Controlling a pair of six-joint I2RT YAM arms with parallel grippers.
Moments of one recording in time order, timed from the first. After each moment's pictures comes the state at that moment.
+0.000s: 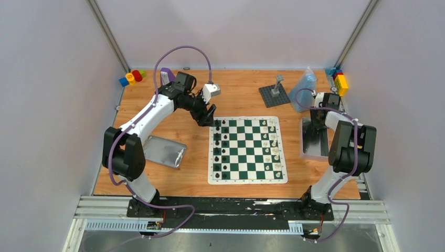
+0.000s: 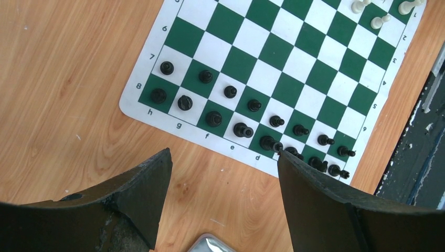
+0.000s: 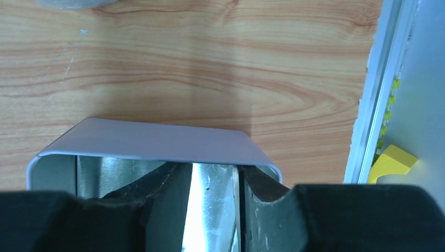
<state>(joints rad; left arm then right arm) -0.38 1.68 1.42 -0.74 0.64 0.49 -0.24 1.76 1.02 -0.21 0.02 -0.33</state>
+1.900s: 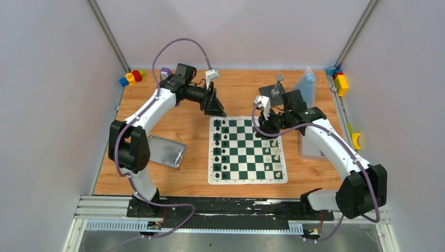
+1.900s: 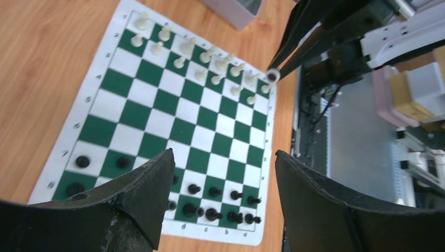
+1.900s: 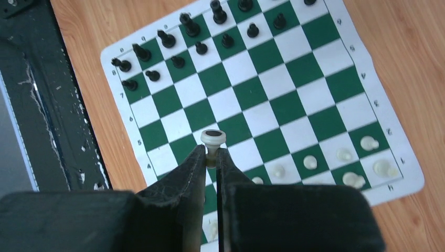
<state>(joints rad) -0.35 1.76 1.52 -0.62 1.08 0.24 0.32 1.31 1.10 -0.75 -0.69 -0.56</state>
